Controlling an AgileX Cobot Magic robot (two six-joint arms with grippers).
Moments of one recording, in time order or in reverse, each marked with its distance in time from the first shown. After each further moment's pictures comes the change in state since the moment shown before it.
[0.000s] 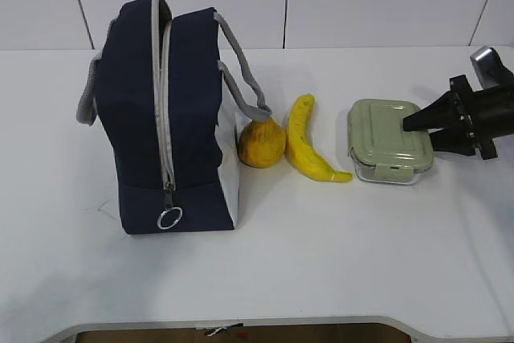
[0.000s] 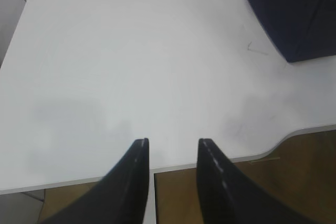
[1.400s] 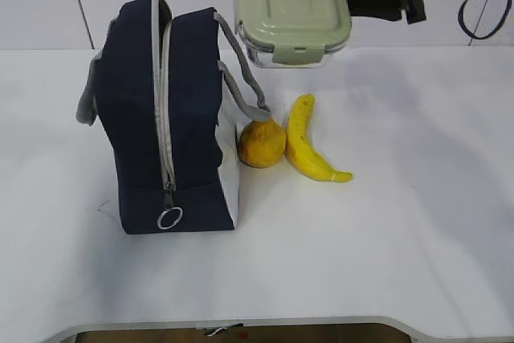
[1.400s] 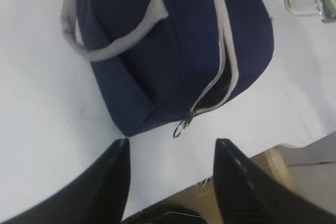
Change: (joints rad) left arm 0.000 1.017 -0.489 -0.620 -0.099 0.211; right arm 0.337 -0.375 -0.120 0.075 0.013 0.173
